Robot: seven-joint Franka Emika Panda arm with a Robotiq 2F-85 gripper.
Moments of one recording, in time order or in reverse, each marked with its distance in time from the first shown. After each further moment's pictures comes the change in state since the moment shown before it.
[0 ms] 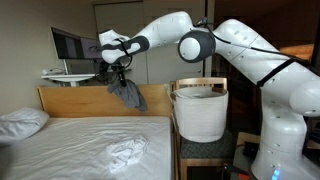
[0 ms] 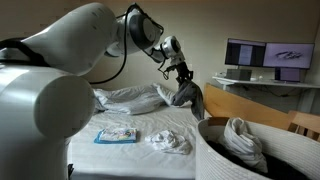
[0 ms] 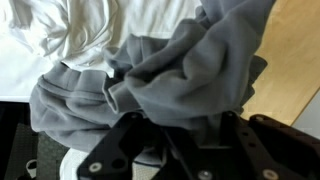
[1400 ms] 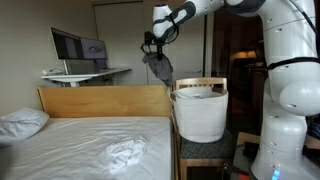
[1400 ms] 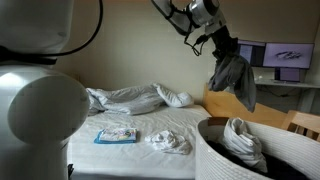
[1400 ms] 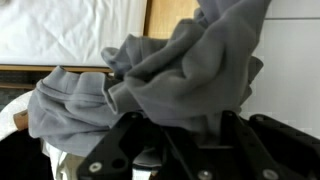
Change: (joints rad) arm -0.170 -0.647 -0.119 -0.698 -0.097 0.418 -0.112
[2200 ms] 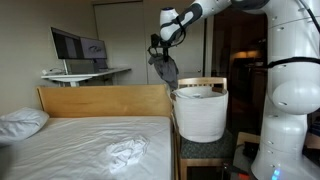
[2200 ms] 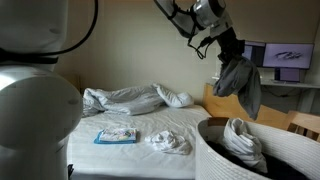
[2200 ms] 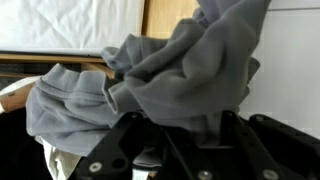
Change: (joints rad) arm -0.131 -0.062 0.079 -0.115 -0.046 0.070 -0.001
